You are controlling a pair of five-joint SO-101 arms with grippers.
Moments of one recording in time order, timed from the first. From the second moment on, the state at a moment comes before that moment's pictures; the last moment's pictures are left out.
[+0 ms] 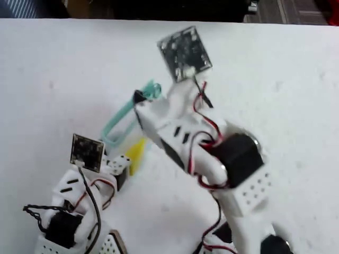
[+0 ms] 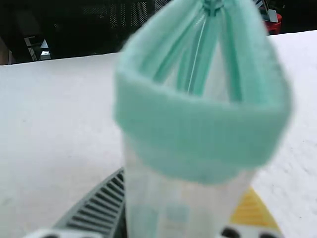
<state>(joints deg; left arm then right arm) 15.2 -104.7 80.4 56.0 6.0 -42.5 -27.7 -12.7 81.1 -10.8</state>
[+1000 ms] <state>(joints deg) 15.2 -104.7 80.4 56.0 6.0 -48.3 -7.8 -26.7 91.8 -25.6</state>
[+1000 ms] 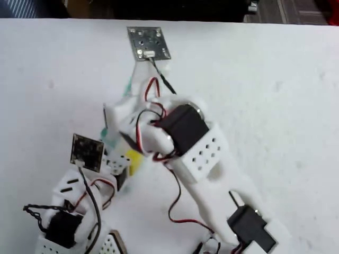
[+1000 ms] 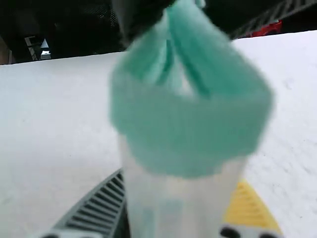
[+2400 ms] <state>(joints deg) 4.0 -104.5 85.5 44.6 -0.2 -41.1 -4.5 -16.4 97.2 42.2</state>
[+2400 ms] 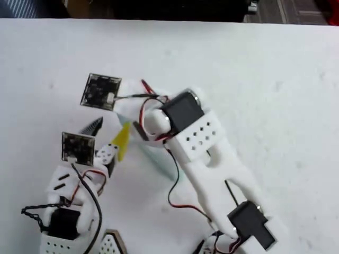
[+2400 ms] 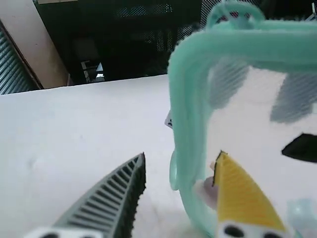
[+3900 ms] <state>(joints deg) 12.4 -104.7 79.0 50.7 8.6 -45.2 -45.8 18.6 95.5 90.2</state>
